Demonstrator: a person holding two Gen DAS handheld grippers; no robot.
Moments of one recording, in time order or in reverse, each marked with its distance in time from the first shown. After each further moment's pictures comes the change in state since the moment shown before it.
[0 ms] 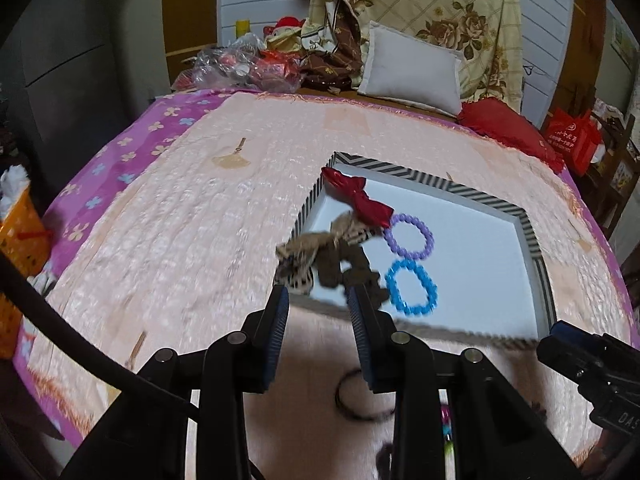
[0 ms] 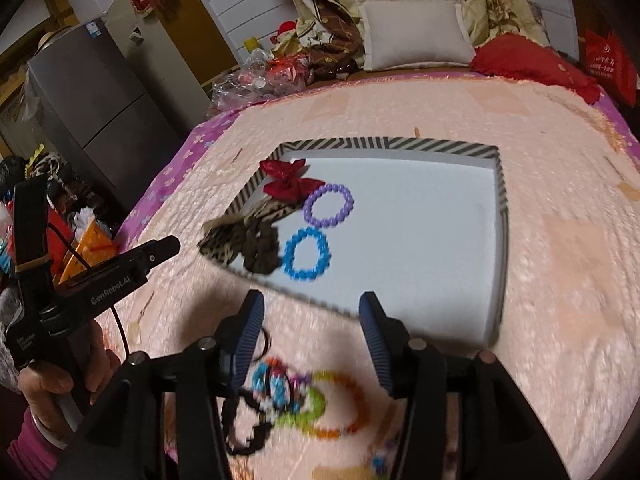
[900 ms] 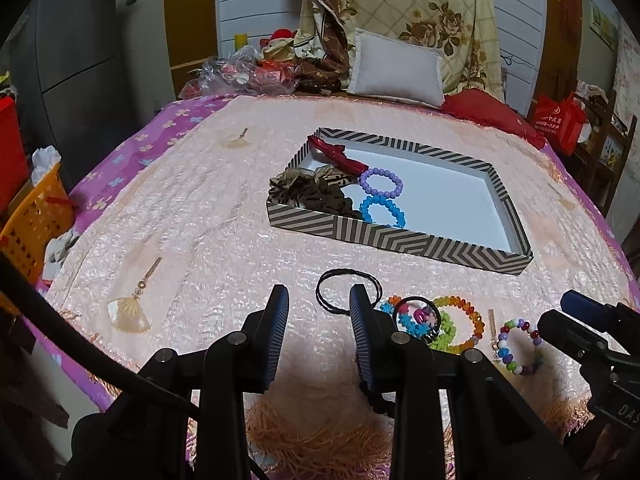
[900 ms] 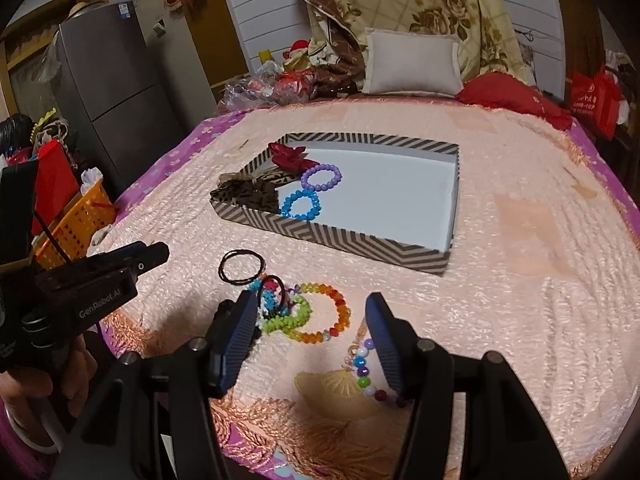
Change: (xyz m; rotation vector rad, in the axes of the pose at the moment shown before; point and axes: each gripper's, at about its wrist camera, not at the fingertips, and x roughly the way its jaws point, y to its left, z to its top) left arm -0.058 -0.025 -0.087 0.045 -0.050 0.029; right arm -0.057 0.012 -0.080 -0.122 -0.087 -0.087
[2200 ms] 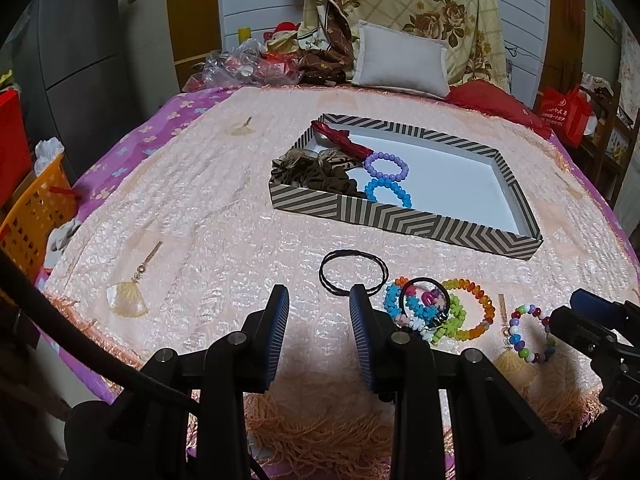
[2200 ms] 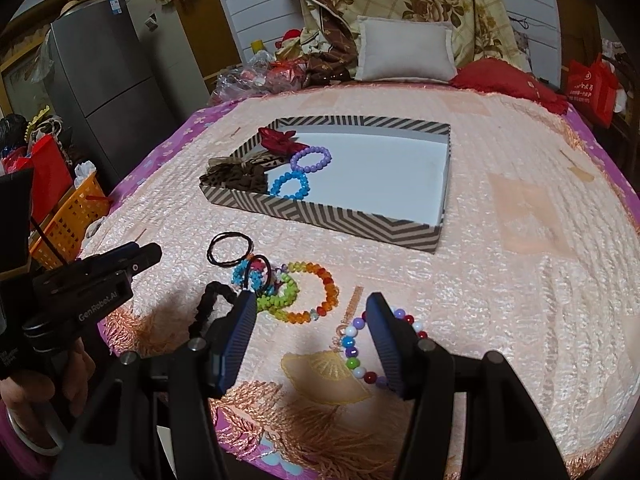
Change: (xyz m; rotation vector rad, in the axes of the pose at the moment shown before) left arm 0.008 -0.002 -0.015 0.000 0.024 0.014; right arm 0.006 -0.010 -0.013 0.029 0.041 -0.003
